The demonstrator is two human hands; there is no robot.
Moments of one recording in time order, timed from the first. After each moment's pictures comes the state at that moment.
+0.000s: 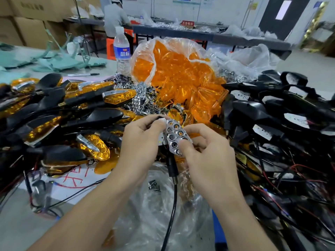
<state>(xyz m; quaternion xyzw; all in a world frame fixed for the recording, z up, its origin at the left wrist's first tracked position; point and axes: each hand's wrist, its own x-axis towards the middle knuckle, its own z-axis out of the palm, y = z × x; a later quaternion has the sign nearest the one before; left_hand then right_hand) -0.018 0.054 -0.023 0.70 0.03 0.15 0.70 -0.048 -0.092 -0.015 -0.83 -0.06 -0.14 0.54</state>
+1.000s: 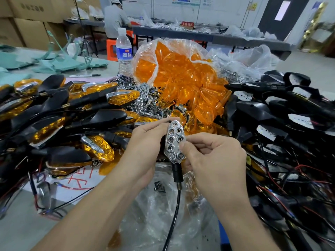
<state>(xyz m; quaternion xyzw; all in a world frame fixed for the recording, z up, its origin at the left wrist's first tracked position) -0.026 0.055 -0.007 0.61 0.05 0.01 0.79 -0.055 -0.083 -0.011 -0.80 -0.05 -0.19 0.57</state>
